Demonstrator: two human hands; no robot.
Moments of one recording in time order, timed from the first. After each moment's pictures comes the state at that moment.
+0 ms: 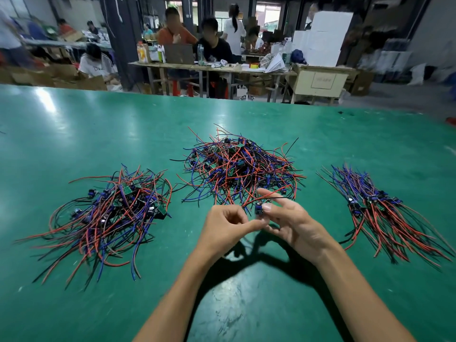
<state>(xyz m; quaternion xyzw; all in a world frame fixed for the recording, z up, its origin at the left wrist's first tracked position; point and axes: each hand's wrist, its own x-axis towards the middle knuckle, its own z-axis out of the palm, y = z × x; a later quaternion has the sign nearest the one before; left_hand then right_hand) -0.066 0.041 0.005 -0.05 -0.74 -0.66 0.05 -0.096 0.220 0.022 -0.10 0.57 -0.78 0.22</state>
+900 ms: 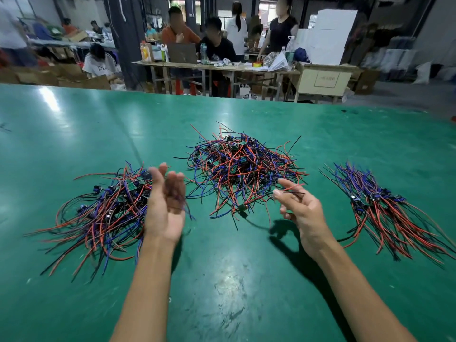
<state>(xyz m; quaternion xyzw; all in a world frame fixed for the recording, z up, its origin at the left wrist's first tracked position) -0.072 -0.041 0.031 0.06 -0.24 -0.95 0.18 -0.104 0.220 0.012 -0.03 0.63 -0.78 0.00</state>
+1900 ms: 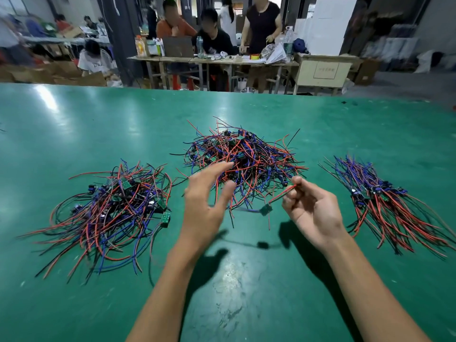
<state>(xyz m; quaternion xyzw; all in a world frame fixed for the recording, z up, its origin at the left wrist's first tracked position) -0.064 0.014 0.021 -0.11 -0.82 -0.47 0.31 -0.101 0.229 0.034 0.03 0.39 -0.92 0.09</state>
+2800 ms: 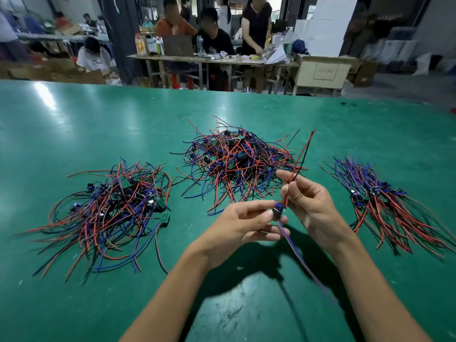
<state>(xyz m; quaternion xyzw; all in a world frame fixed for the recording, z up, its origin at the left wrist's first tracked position) -0.051 0.050 0.022 -0.15 -0.56 -0.80 -0.19 -0.101 0.234 0.028 -0.17 0.56 -0.81 0.05</state>
